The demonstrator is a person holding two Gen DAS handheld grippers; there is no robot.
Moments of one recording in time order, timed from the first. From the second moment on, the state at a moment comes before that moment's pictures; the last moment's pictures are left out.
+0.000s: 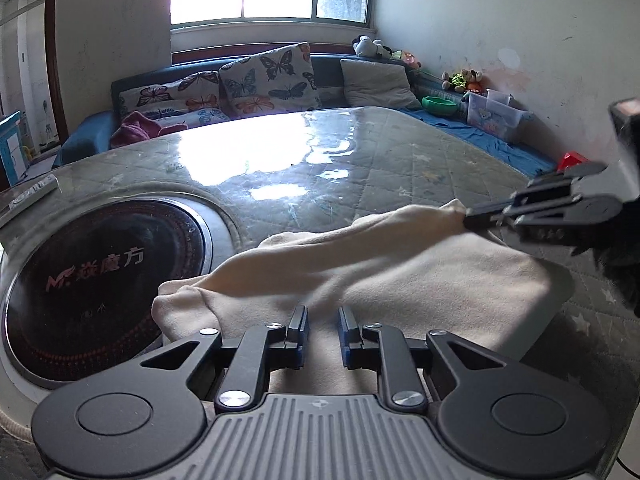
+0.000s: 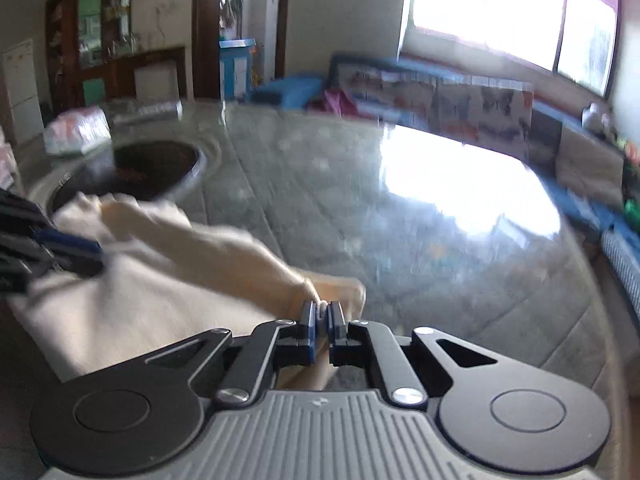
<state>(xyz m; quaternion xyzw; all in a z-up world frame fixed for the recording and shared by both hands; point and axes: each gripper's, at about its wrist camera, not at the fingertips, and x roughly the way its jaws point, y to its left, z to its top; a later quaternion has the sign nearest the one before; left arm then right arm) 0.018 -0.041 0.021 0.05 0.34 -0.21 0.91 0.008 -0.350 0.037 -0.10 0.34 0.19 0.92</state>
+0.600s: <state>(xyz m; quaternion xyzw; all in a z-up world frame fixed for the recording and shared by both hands) 0.070 -0.048 0.026 0.02 0.35 -0.20 0.91 0.037 -0.302 0.048 -0.05 0.35 0.26 0.90</state>
